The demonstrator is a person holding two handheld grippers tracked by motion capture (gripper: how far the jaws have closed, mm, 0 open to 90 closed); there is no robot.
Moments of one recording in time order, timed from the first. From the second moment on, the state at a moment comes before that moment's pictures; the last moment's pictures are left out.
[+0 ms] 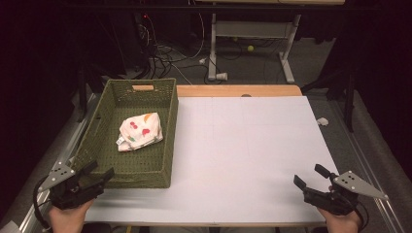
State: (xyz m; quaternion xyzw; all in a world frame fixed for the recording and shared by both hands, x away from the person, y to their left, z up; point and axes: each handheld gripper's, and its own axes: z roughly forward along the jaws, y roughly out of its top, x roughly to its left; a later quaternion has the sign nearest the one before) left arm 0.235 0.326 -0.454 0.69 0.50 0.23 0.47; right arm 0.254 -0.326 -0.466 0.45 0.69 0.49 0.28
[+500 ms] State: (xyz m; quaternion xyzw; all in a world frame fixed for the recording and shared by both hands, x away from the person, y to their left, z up) left arm 0.230 0.321 -0.461 0.68 0.49 0.26 0.48; right arm 0.254 -0.326 -0.466 0.45 0.70 0.49 0.28
